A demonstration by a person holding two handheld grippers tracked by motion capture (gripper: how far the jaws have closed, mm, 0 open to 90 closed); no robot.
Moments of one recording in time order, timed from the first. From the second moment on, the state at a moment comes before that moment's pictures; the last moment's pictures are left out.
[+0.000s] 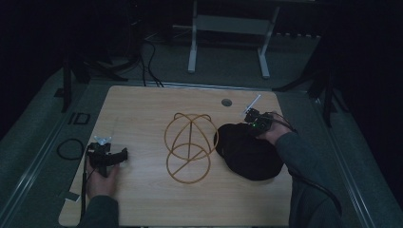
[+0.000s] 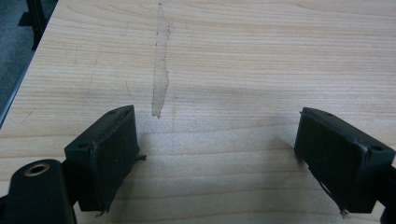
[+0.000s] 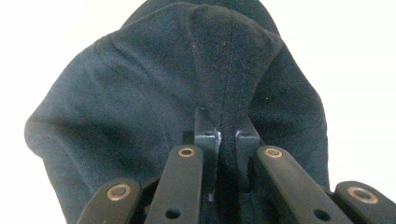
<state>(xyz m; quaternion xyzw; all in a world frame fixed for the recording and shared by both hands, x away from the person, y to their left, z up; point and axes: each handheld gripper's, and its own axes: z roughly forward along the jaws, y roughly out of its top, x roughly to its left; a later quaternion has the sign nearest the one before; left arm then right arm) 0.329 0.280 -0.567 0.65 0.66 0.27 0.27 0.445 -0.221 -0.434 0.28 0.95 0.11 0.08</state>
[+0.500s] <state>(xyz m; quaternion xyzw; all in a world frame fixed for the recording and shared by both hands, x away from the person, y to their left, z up) 0.329 0.280 -0.567 0.65 0.66 0.27 0.27 0.434 -0.227 -0.397 0.24 0.96 0.12 0.10</state>
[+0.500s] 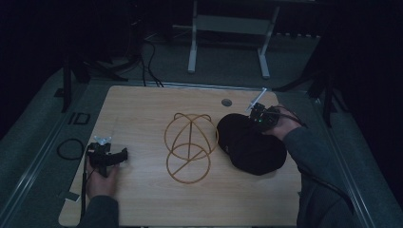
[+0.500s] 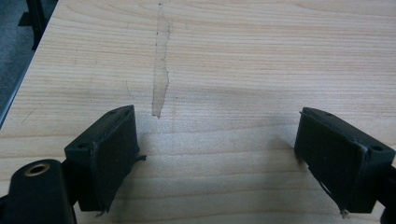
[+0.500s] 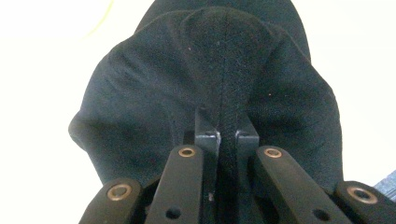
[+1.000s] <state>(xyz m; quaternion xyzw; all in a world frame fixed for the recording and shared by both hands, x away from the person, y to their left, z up) 0.329 0.280 -0.567 0.65 0.66 0.27 0.27 0.423 -0.233 -0.367 0.22 0.96 0.12 0.13</state>
